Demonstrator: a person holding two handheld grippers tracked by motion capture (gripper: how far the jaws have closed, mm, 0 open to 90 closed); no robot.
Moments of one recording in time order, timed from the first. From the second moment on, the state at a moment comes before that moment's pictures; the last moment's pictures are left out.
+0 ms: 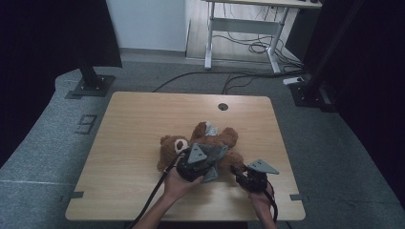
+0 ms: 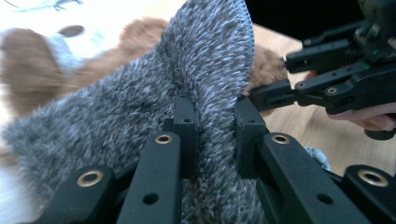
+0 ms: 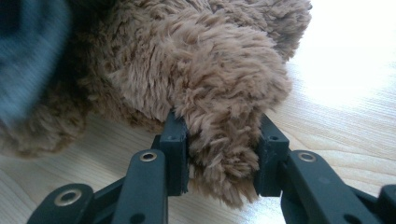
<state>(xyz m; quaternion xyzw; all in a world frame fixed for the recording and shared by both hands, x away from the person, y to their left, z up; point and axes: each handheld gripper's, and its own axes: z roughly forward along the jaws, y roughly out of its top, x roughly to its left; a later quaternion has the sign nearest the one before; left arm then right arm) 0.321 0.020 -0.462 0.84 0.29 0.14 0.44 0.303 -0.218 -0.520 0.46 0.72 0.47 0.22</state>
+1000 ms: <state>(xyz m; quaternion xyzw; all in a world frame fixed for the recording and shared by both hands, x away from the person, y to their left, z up) 0.305 0.159 -0.487 0.79 0.40 0.17 0.42 0.307 -0.223 -0.523 0.45 0.73 0.47 0.20</state>
